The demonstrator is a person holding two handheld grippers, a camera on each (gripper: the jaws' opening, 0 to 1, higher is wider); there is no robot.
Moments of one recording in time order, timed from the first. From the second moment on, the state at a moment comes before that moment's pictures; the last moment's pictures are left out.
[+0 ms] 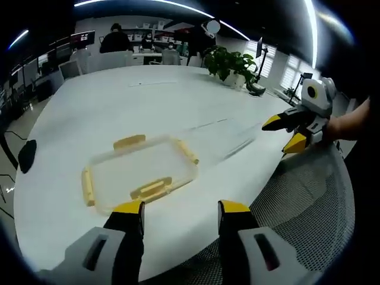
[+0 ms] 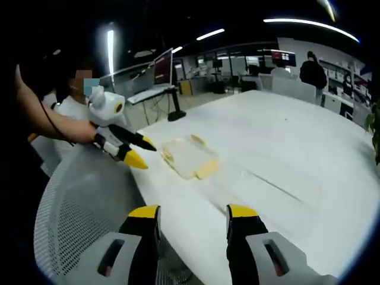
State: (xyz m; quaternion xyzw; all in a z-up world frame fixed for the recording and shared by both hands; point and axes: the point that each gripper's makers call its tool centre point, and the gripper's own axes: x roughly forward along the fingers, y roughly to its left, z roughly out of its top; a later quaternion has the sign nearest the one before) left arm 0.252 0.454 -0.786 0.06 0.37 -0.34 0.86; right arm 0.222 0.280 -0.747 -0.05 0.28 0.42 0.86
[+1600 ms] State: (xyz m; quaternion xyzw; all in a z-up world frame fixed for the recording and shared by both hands) left arm 0.272 0.437 -0.737 0.04 0.26 -0.40 0.88; right arm 0.278 0.317 -0.700 0.03 0.18 0.39 0.90
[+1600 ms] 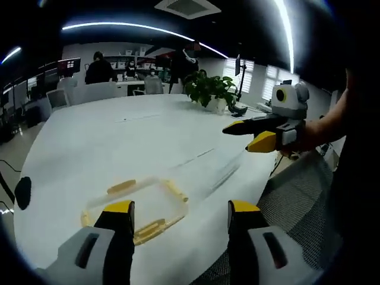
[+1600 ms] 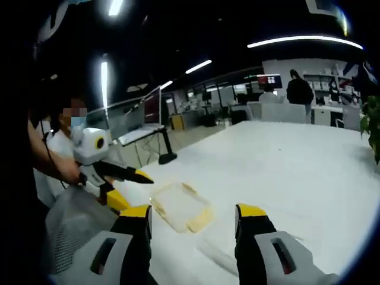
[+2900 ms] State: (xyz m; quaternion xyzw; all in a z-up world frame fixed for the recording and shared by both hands) left arm 0.311 0.489 -0.756 0.10 0.29 -0.46 0.83; right arm 0.309 0.378 -0.726 -0.02 0.21 0.40 0.89
